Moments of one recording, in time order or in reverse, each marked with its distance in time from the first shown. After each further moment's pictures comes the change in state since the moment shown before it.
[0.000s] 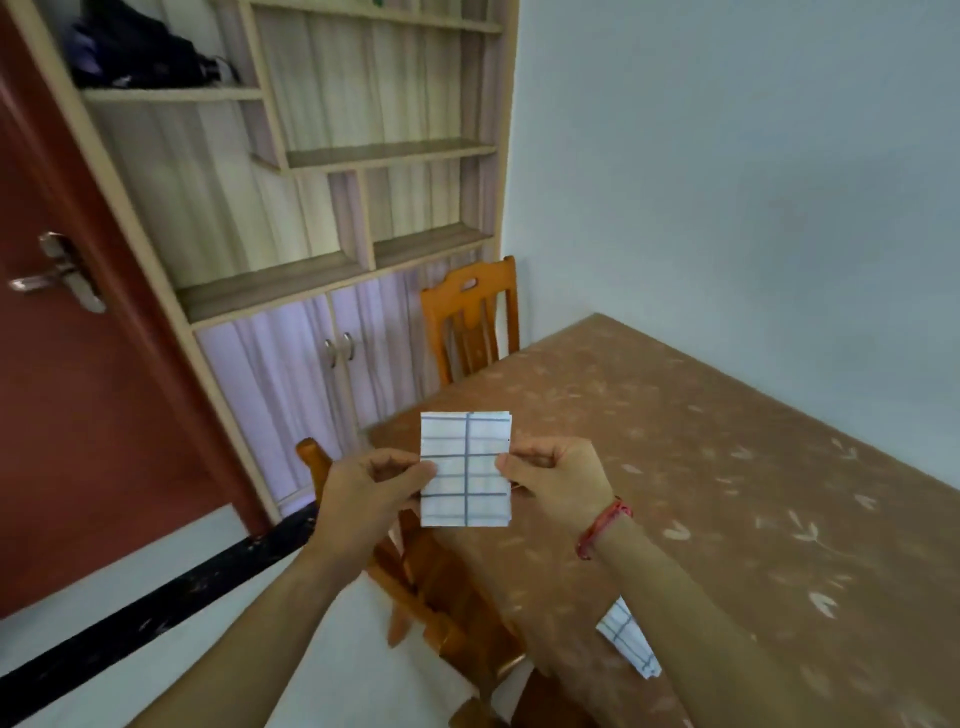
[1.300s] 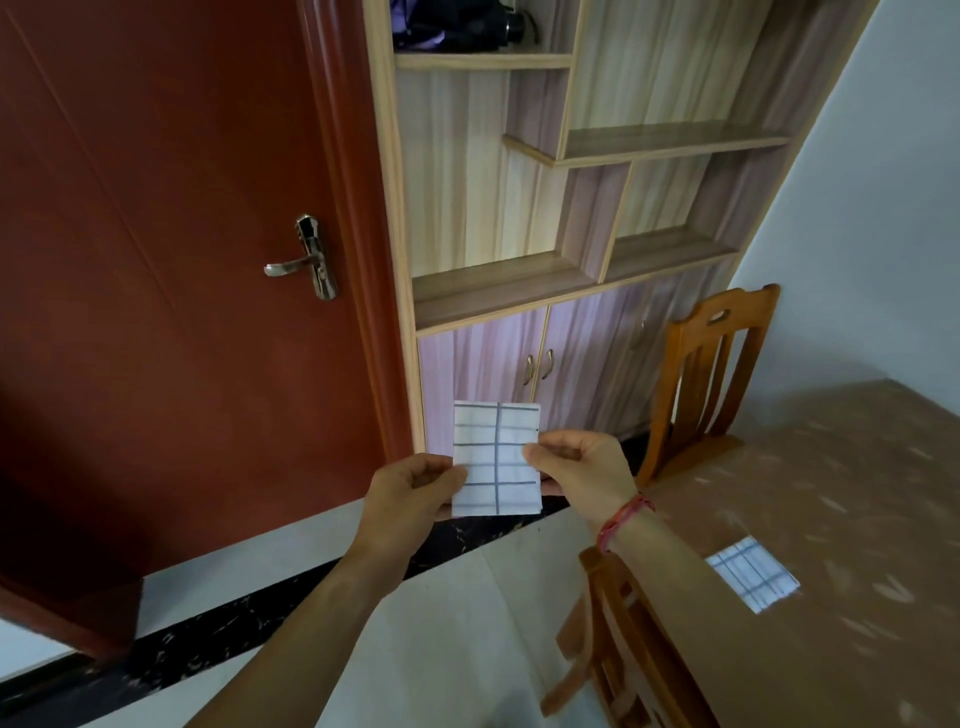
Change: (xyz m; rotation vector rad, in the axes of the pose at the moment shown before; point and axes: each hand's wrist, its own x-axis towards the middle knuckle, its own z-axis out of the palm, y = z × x) left_hand 0.214 -0.050 -0.355 -0.105 0.223 -0.161; right_hand 0.250 -0.043 0.396 0.163 -0.217 0.122
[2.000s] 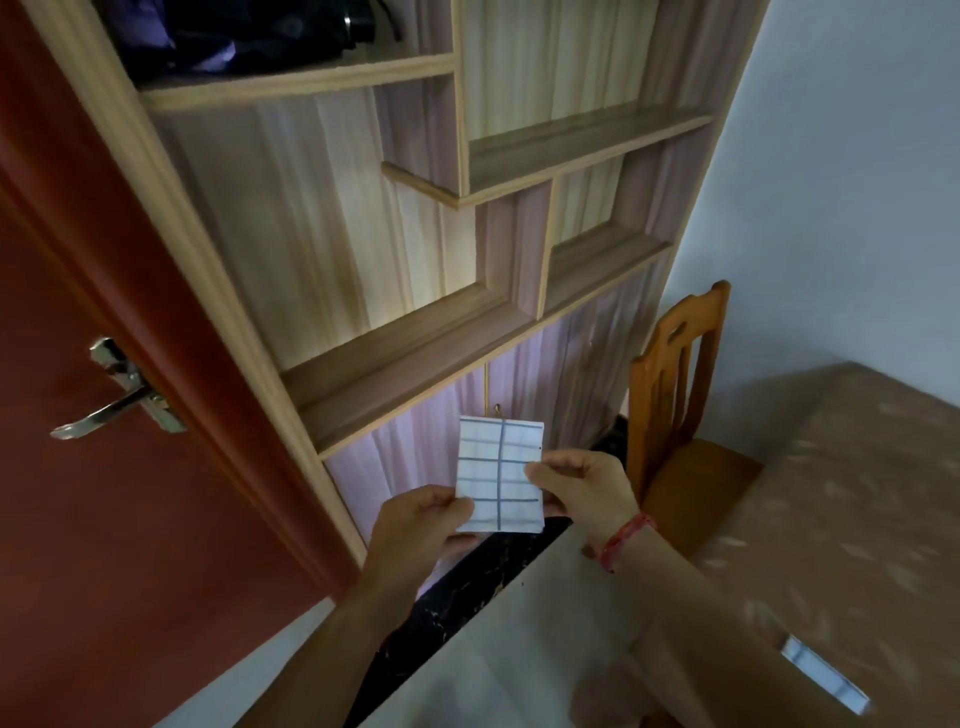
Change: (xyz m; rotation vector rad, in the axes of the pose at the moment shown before) left_hand 0.252 0.040 0.087 0.054 -0.233 -0.160; right_hand 0.228 0.001 -0.061 0.077 0.284 0.103
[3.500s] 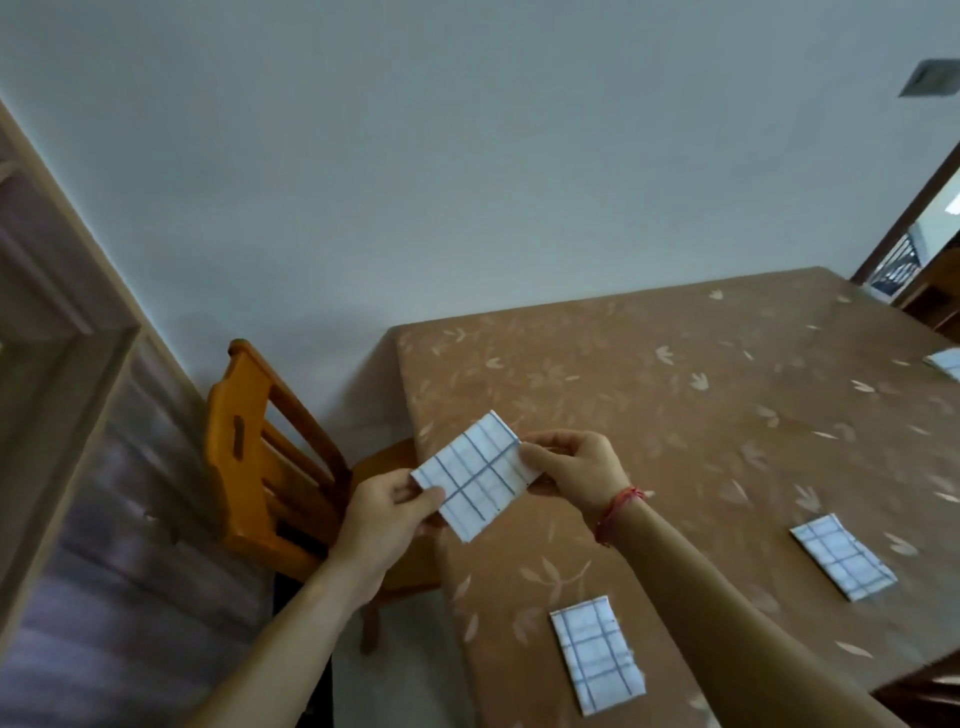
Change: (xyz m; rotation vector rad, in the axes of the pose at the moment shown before) left_hand 0.175 0.023 0.378 0.484 -1.128 0.081; right_hand 0.001 -0.013 -0.302 0.167 1.092 0.106
